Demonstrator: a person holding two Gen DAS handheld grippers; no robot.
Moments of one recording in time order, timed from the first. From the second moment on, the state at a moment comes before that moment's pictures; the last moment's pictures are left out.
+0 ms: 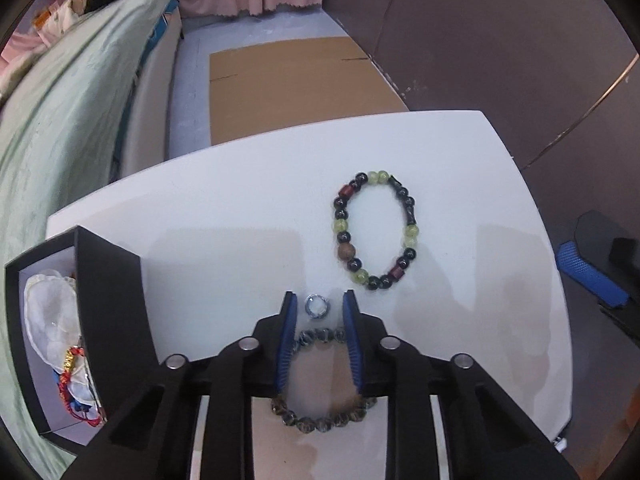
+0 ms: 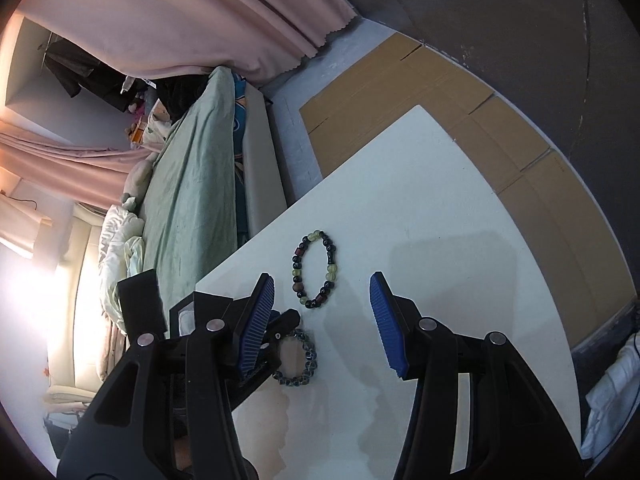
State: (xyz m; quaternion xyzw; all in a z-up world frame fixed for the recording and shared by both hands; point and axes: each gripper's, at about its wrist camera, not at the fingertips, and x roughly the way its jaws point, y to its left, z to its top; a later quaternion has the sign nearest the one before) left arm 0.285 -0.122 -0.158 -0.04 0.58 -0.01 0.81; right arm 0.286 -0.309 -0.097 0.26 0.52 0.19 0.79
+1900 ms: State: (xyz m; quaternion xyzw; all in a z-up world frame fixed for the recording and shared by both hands) left arm 0.182 0.057 -0.070 -0.18 0.46 0.00 0.87; right arm 0.266 -0.177 -0.100 0.07 0.50 0.18 0.84
